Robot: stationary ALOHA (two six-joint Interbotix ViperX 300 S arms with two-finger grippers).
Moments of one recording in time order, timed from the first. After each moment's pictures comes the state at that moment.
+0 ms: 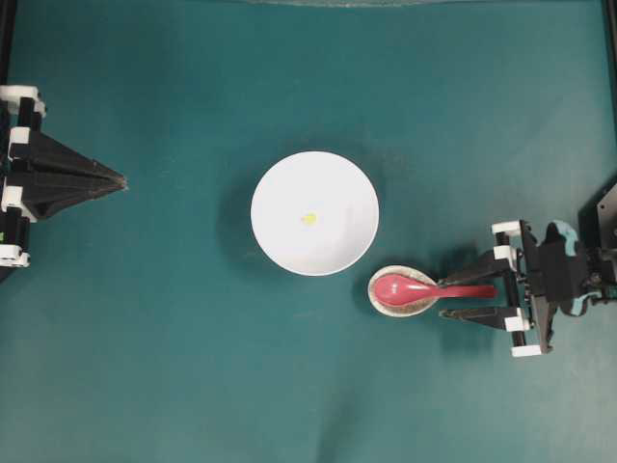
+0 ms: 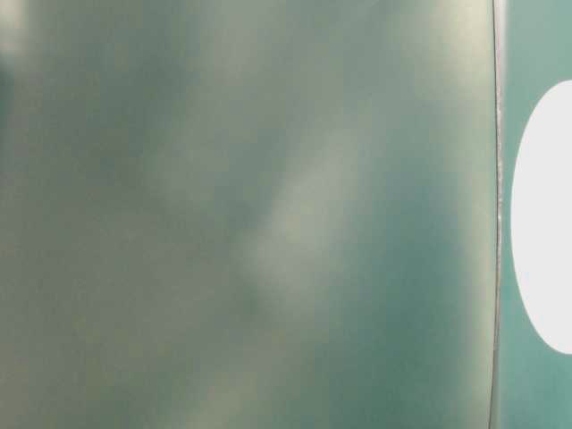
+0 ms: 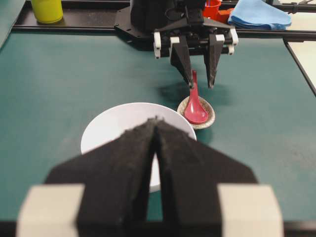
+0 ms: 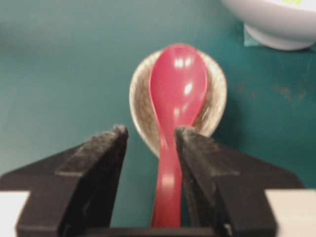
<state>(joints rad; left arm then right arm) 0.00 -0.96 1.16 0.01 -0.13 0.00 0.50 0.14 1.32 0.44 -1.16 0.01</state>
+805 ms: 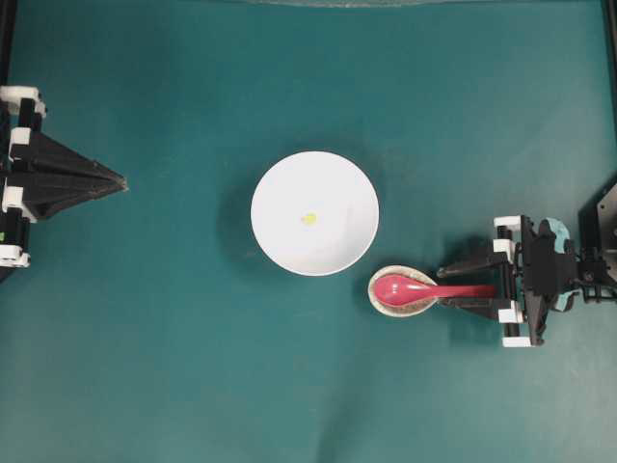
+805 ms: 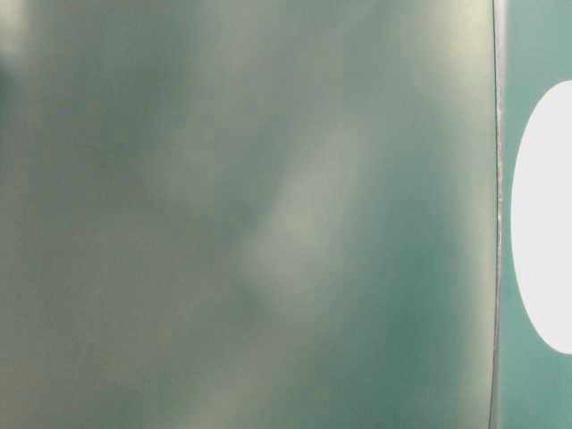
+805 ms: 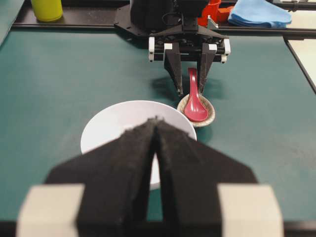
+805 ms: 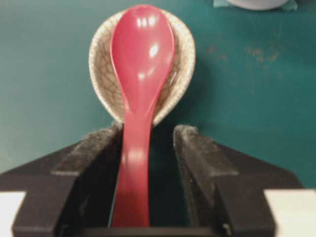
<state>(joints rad) 0.00 -0.96 1.16 0.01 -0.12 -0.01 0.51 0.21 1.32 0.53 -1.16 0.01</state>
